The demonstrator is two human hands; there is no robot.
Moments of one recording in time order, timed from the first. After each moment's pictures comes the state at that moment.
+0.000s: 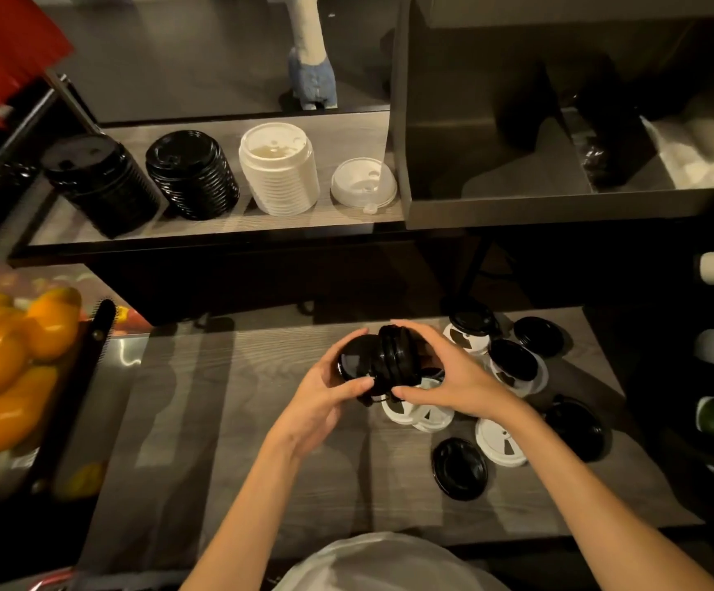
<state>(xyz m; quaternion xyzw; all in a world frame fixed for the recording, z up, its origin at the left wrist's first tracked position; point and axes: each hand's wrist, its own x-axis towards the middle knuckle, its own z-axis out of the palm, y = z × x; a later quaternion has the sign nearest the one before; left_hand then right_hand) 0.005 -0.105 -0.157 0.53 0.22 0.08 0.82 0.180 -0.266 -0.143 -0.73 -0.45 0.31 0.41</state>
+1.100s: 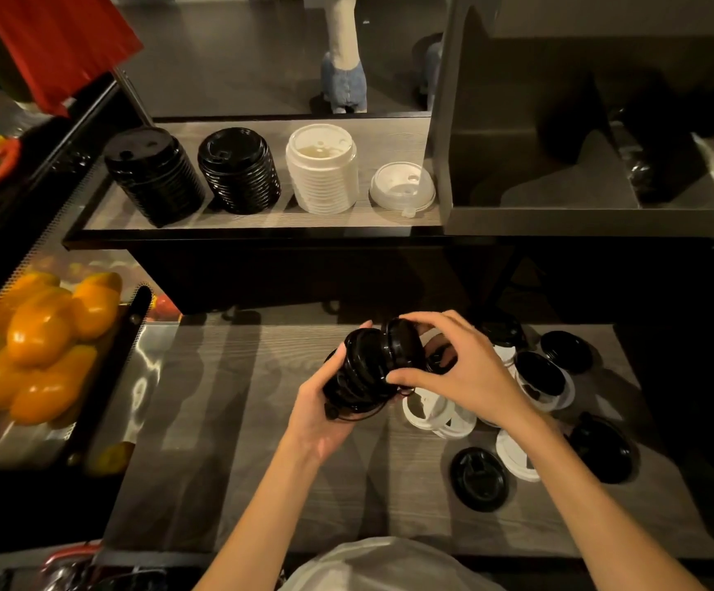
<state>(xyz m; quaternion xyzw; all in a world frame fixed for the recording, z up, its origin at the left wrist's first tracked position) -0.017 -0.107 -0.135 0.31 0.27 0.13 0.90 0.147 -0.239 -0.095 -0.76 -0.44 0.22 0.42</state>
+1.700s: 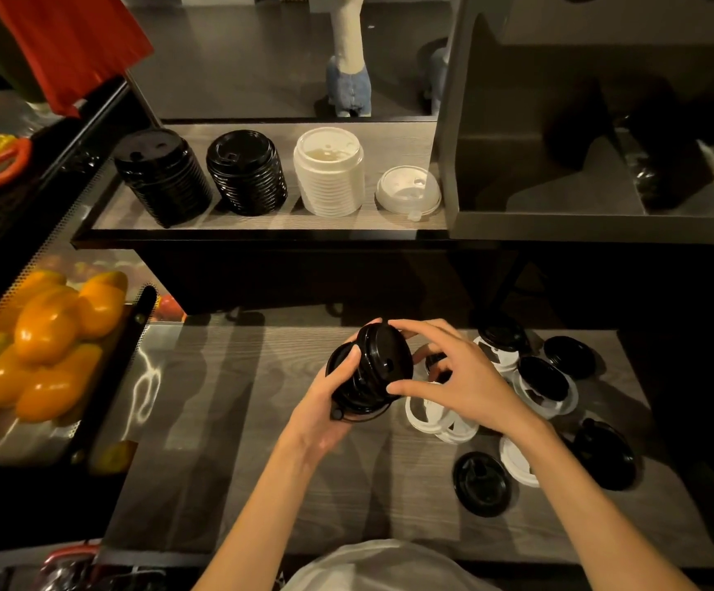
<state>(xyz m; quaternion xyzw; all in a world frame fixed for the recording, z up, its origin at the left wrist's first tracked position) -0.019 -0.103 -0.119 0.45 0.26 0.11 0.85 0.143 -0.235 -0.097 -0.73 -0.47 0.29 0.42</state>
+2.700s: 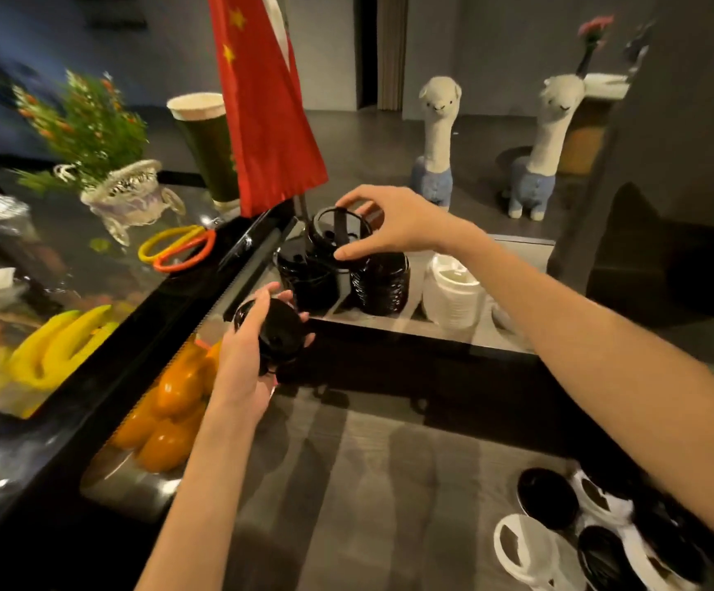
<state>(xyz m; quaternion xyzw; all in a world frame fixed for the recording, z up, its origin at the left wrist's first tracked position) -0.096 0.073 0.017 0.38 0.40 0.46 0.70 0.147 0.073 0.118 -0.66 -0.68 0.19 0.25</state>
